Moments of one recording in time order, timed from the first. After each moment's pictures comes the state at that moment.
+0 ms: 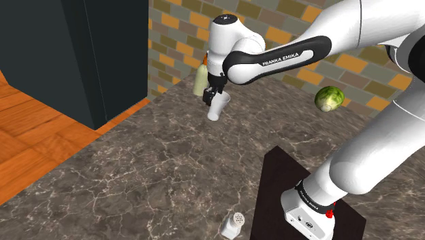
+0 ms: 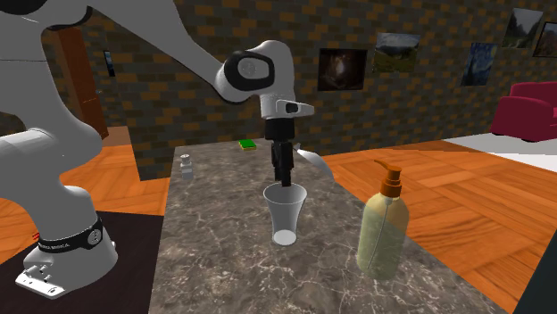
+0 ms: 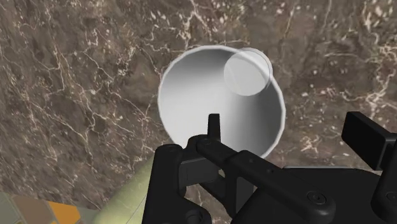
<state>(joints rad) -0.02 0.02 0.34 -2.16 -0.38 2.14 0.23</state>
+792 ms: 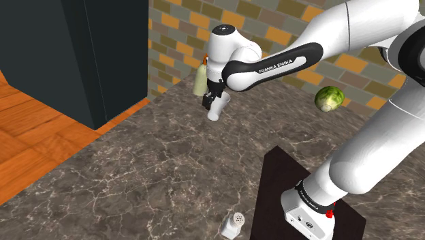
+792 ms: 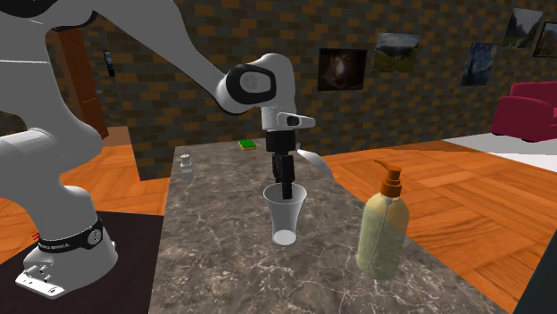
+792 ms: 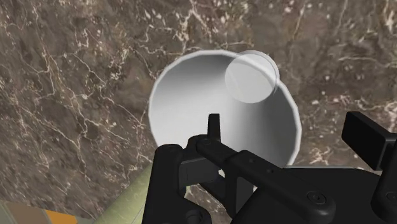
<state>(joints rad) -0.03 0.06 0.33 -2.19 -0.42 2.20 0.25</state>
